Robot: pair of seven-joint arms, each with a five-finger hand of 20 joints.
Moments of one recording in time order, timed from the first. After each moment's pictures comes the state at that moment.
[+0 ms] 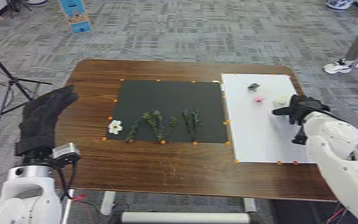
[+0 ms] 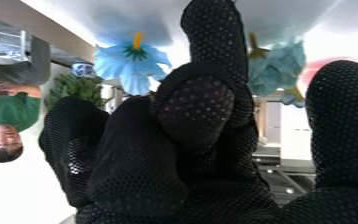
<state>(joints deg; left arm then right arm) 123.2 -54.4 -95.3 -122.6 57.2 25.5 16.6 -81.7 -49.3 76.0 -90.4 -133.8 -16.4 24.5</state>
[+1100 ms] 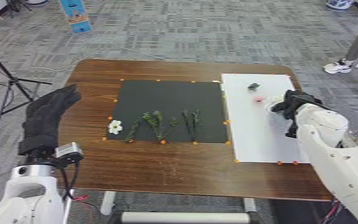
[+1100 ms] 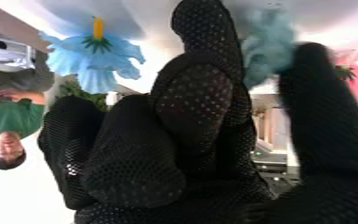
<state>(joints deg) 122.5 -55.0 -94.7 -122.6 57.3 25.0 16.1 -75.5 -53.2 73.8 -86.3 -134.0 -20.2 26.5</state>
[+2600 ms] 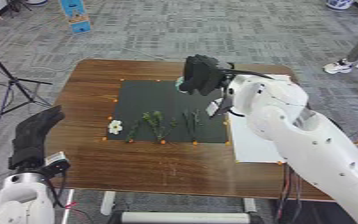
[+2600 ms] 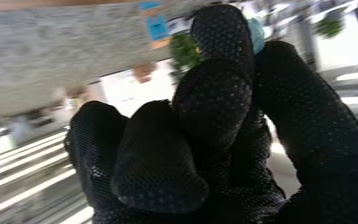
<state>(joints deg) 123.1 -51.6 -94.8 -113.5 52.4 30.4 15.3 -57.6 -56.6 49.6 -107.0 -114.8 -19.5 12.4</state>
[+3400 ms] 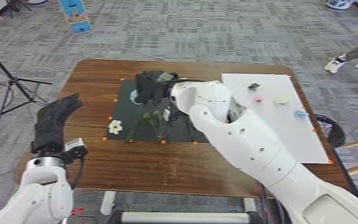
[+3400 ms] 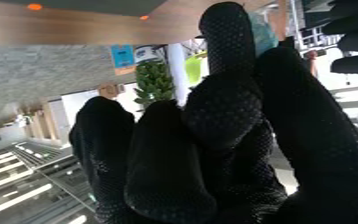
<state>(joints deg) 113.2 -51.4 -86.5 -112.5 54.5 33.0 12.5 -53.4 -78.6 44.8 -84.4 -132.9 -22.9 0.9</state>
